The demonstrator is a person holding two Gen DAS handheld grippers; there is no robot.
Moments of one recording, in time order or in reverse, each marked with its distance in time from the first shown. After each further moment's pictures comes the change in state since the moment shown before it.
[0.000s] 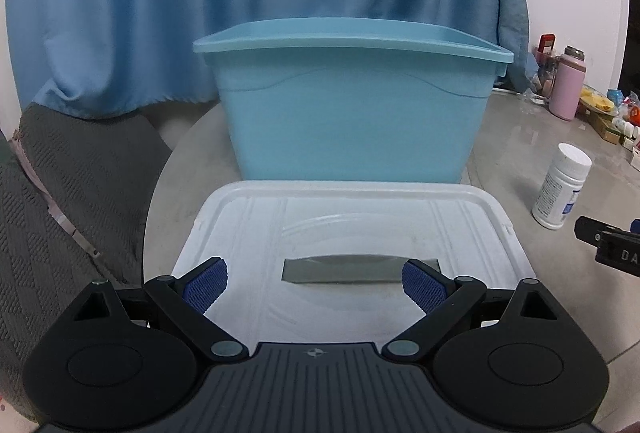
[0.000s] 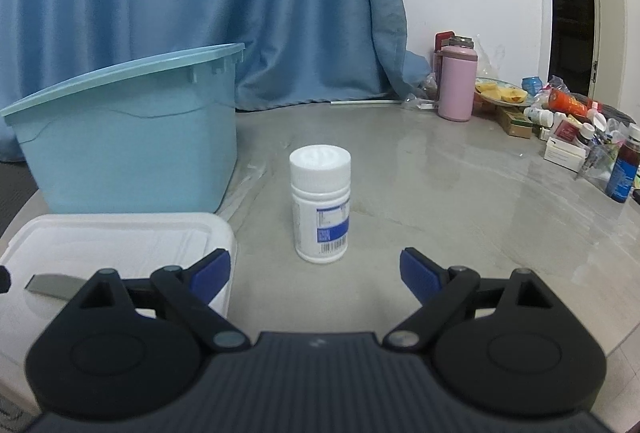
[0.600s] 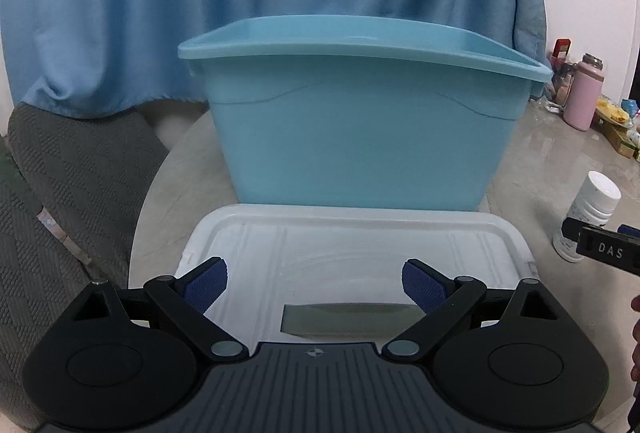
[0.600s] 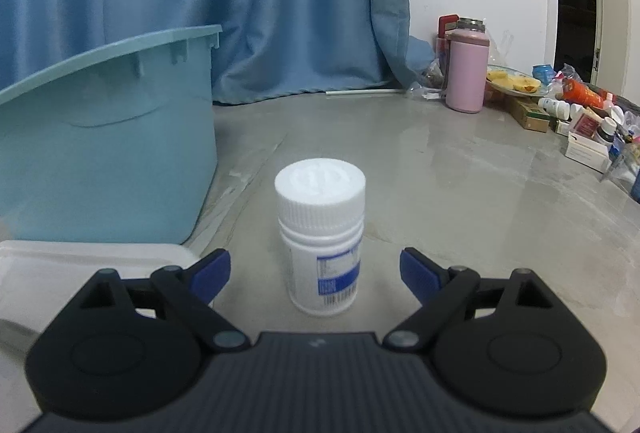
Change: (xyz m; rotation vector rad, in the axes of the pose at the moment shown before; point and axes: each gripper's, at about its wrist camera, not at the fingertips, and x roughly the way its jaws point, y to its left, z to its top) left arm 0.046 0.001 0.033 -0.018 0.025 0.011; right arm 0.074 0.003 0.021 0.015 0.041 -0.019
